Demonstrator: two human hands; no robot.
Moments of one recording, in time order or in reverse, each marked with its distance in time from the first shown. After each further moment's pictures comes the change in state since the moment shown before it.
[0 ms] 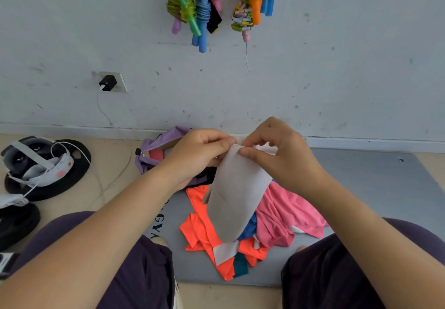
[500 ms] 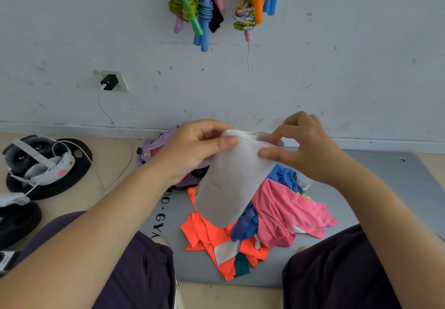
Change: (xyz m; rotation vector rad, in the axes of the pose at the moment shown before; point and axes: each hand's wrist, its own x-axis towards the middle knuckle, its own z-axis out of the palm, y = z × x) left_hand -0.004 0.006 -0.014 -0.041 -0.083 0.092; right_hand 0.006 0.020 -0.035 -0.330 -0.184 0.142
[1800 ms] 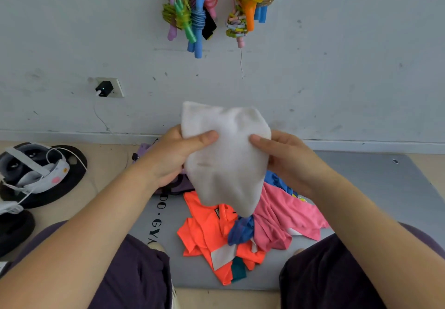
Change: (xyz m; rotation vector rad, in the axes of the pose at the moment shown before) left_hand 0.003 0.002 -0.011 -0.163 0.076 -0.070; right_hand 0.003 -0.011 0.025 1.189 -0.129 0.235
